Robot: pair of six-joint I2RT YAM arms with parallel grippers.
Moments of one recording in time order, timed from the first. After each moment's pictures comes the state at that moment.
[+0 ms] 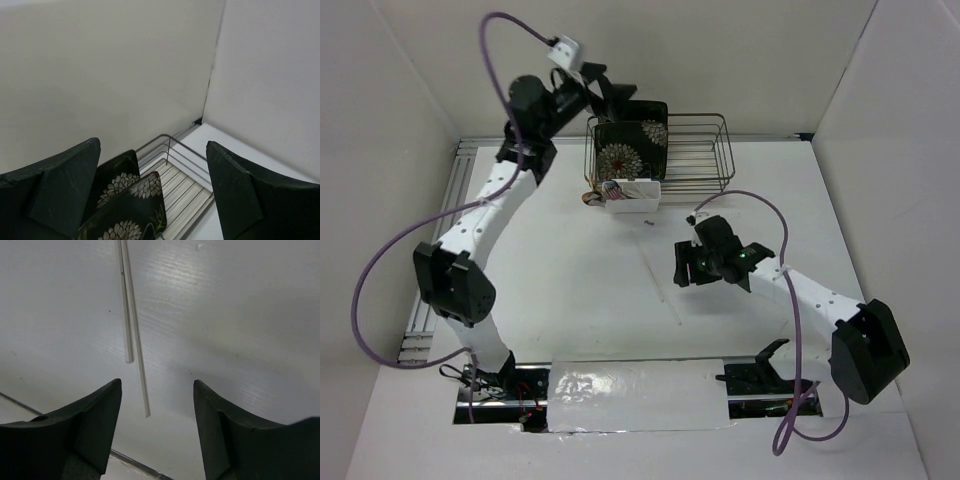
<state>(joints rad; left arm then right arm) -0.34 1.77 1.75 0.31 0.42 -0.14 0.56 1.21 0.76 -0.44 -0.07 0.38</state>
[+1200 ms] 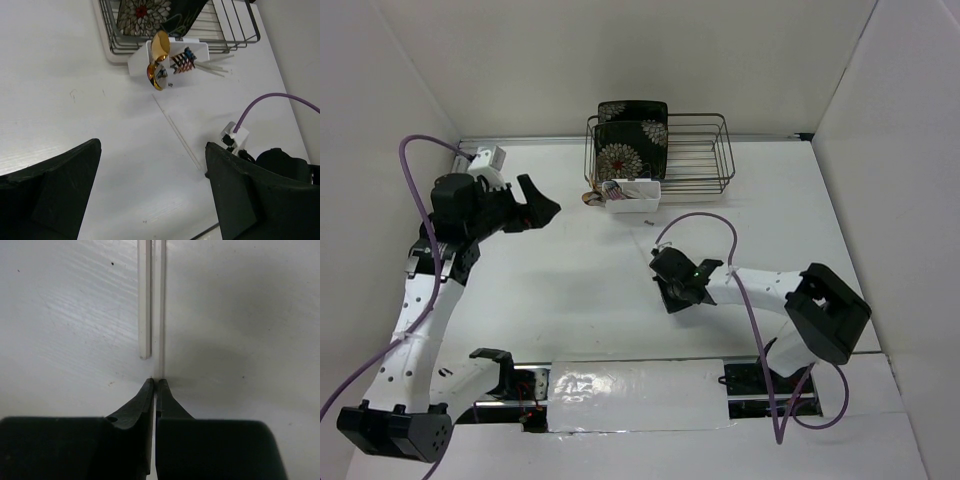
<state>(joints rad) -0.09 0.97 1.14 -0.56 0.34 -0.38 0.87 1.48 0.73 -0.38 0.12 0.47</state>
